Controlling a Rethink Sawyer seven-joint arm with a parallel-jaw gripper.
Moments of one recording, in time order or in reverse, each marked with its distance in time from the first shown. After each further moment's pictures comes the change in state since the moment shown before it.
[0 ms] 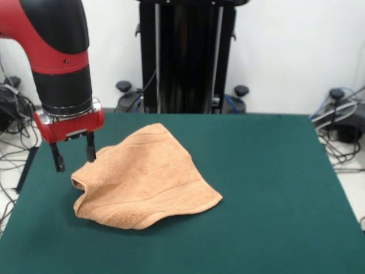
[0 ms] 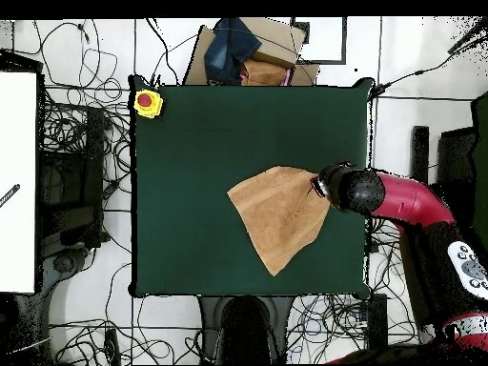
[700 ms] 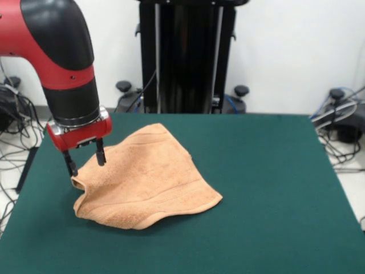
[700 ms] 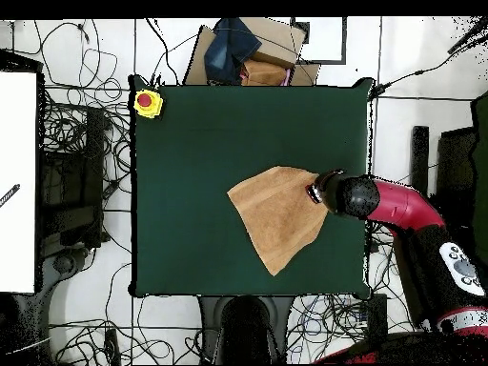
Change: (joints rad) arm -0.016 0.062 0.002 0.000 0.000 0.000 -0.020
